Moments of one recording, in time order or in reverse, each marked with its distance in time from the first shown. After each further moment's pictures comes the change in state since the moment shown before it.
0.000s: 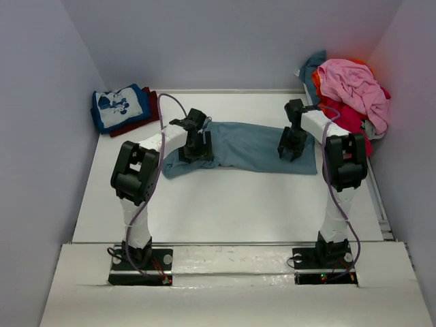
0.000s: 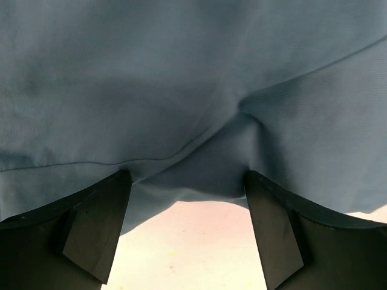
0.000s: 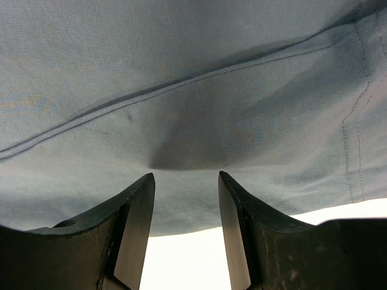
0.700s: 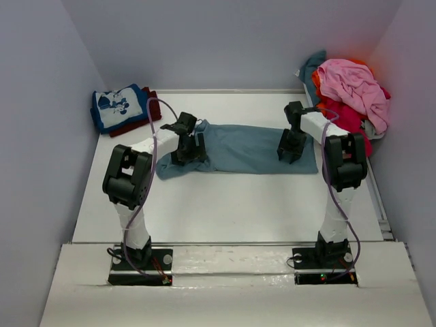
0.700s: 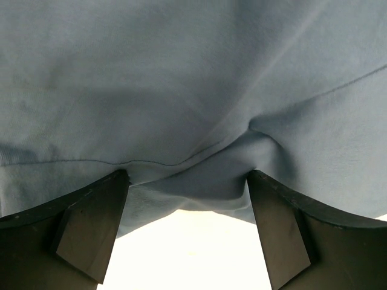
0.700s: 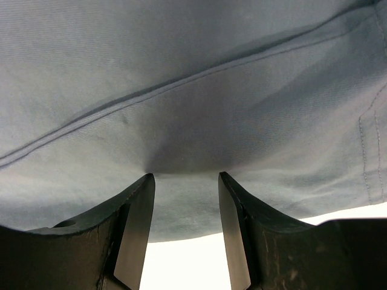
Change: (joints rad) left arm 0.062 -0.064 -0.142 0.091 0.034 -0.006; right arm 0.000 0.000 -0.030 0.020 -0.018 0.000
